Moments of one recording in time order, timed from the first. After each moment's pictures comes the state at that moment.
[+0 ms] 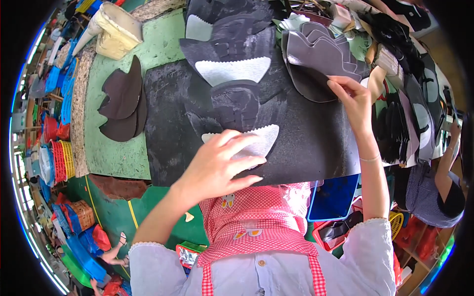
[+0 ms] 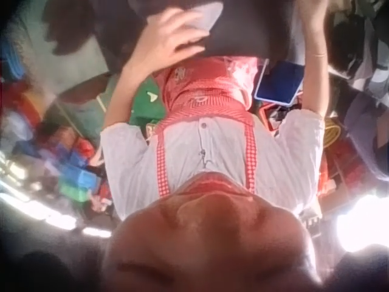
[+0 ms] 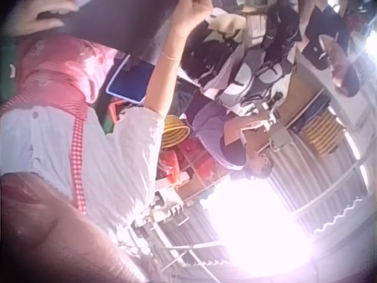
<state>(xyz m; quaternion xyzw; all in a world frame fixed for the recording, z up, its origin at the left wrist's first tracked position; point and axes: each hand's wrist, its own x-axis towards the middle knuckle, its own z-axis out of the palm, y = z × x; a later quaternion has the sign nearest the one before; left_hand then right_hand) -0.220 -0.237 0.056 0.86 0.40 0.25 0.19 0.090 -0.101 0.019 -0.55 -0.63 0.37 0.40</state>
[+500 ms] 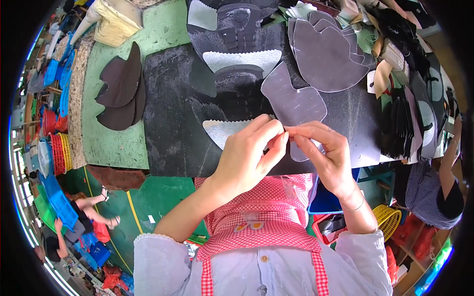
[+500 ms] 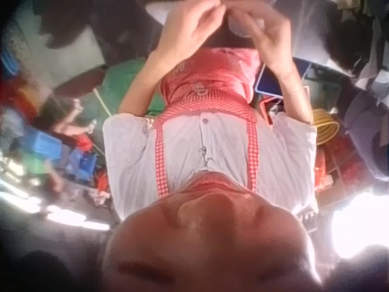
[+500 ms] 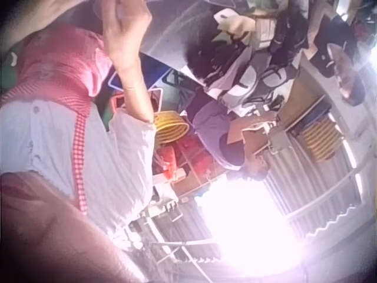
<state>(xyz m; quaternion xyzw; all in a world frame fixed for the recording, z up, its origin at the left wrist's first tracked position) -0.172 -0.241 0.044 0.68 0.51 0.37 0.38 0.019 -0.215 0.062 -0.43 -0.69 0.49 0.32</state>
